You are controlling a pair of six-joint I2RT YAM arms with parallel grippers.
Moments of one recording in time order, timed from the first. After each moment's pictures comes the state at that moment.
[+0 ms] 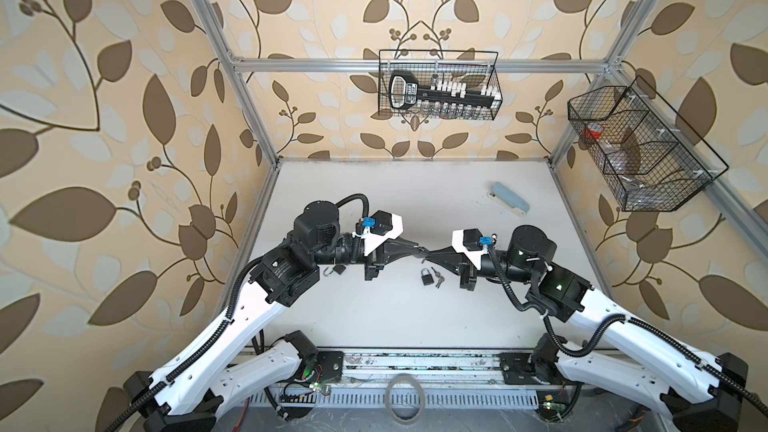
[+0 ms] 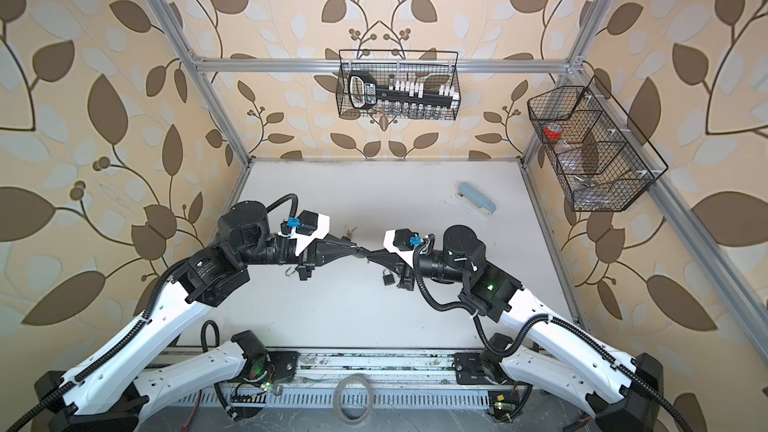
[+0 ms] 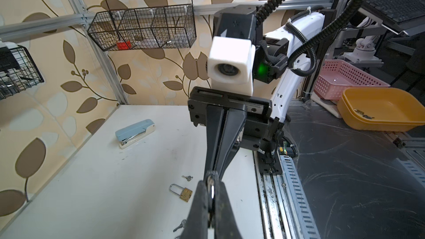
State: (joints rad) left arm -0.65 0.90 1.07 -0.38 0.77 0.23; right arm 0.78 0.90 0.78 0.02 -0.52 -0.17
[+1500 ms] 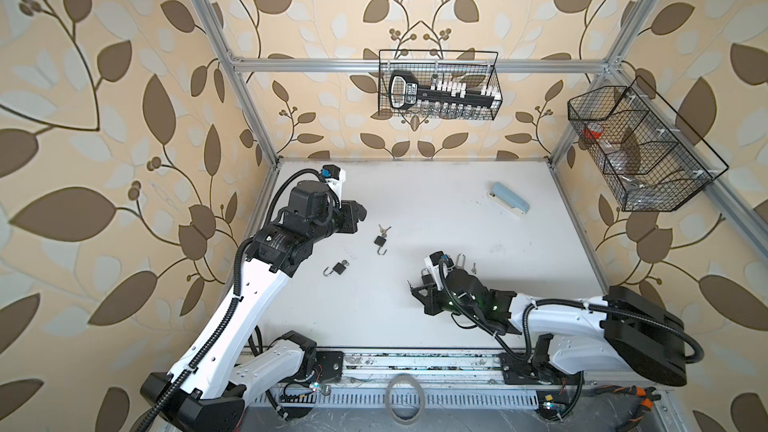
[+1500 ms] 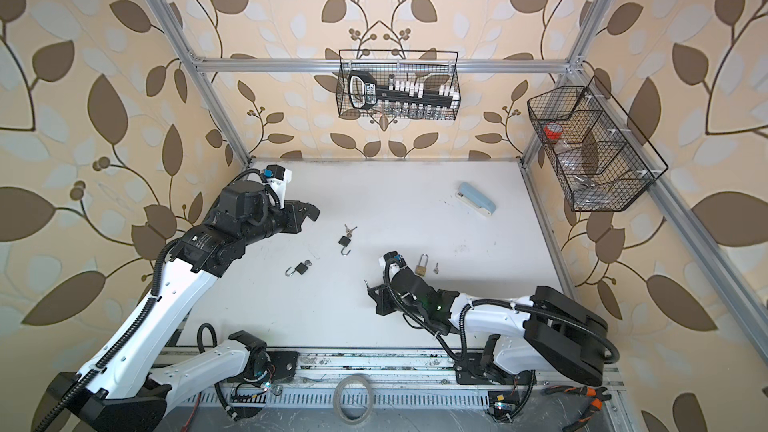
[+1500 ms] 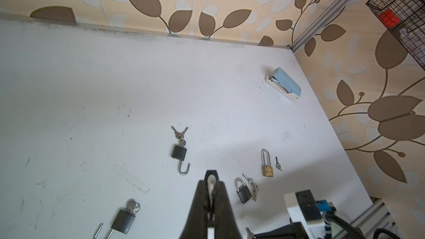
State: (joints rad) left arm -0.37 1.03 1.19 -0.72 0.15 -0.38; right arm 1.03 1.36 0.44 0.32 0.02 0.80
